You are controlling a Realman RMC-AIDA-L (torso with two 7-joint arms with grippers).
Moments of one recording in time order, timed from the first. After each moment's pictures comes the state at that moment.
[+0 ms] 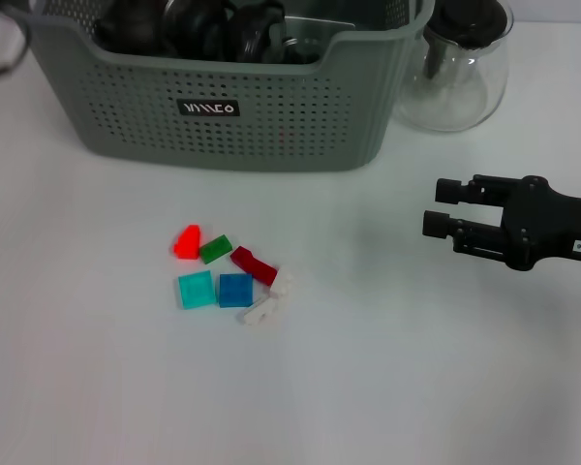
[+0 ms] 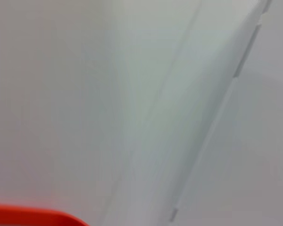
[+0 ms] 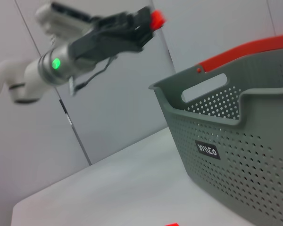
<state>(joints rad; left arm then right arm) -0.71 -2.03 0.27 0.69 1.92 1.70 -1.74 0.43 2.06 -0.76 -0.58 -1.87 -1.63 1.35</state>
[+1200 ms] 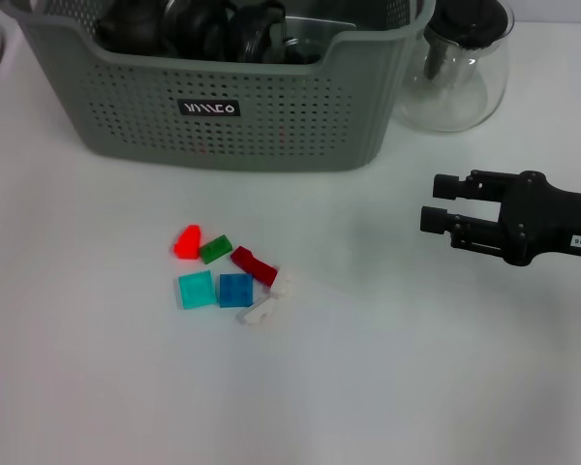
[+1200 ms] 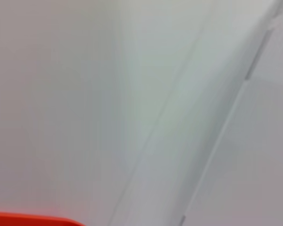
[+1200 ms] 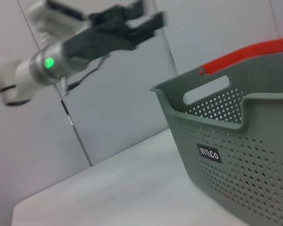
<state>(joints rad) -0.54 -2.08 0.50 0.88 1.69 1.67 -1.79 0.44 2.06 -0.76 -0.58 -1.87 -1.63 1.35</state>
